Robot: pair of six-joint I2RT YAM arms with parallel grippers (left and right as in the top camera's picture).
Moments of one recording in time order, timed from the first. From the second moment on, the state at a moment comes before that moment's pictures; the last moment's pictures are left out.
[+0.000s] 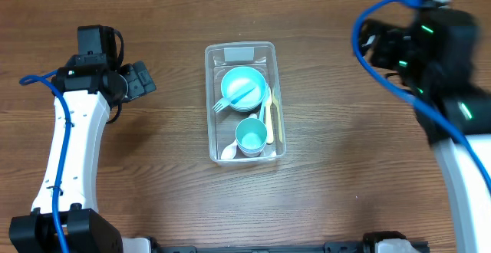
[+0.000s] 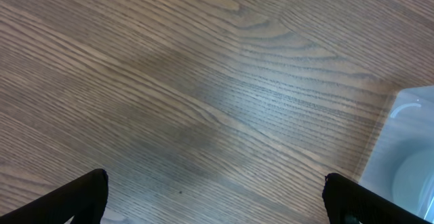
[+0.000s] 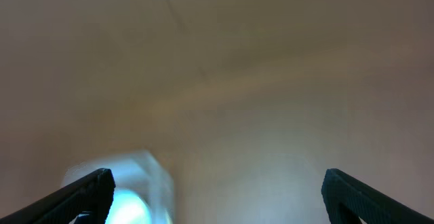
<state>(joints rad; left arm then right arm) 0.08 1.57 1.37 -0.94 -0.11 -0.38 0.06 1.21 1.44 -0.63 -0.03 0.29</state>
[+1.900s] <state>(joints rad) 0.08 1.57 1.37 -0.94 -0.11 -0.38 0.07 0.01 0.02 -0.01 -0.09 0.14</state>
